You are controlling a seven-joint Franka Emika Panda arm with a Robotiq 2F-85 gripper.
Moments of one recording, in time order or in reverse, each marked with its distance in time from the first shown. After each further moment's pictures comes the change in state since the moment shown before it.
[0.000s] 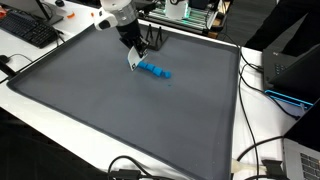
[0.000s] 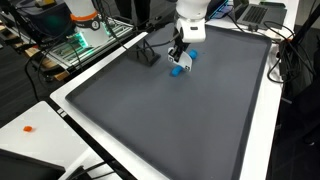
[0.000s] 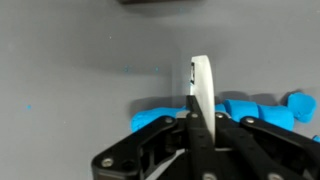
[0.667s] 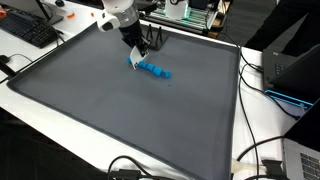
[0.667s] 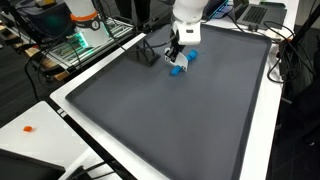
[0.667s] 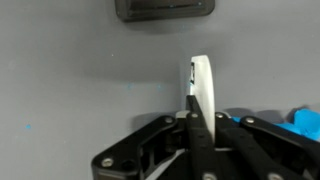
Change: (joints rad) arm -0.003 -0.004 0.000 -0.030 0.002 -0.009 0.000
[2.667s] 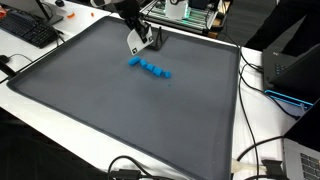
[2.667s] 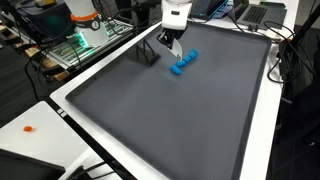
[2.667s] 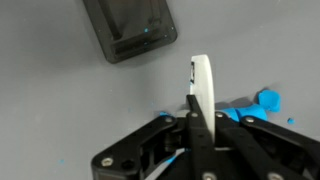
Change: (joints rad) arm -0.026 -0.156 -0.016 -0.067 0.135 -0.095 0.148
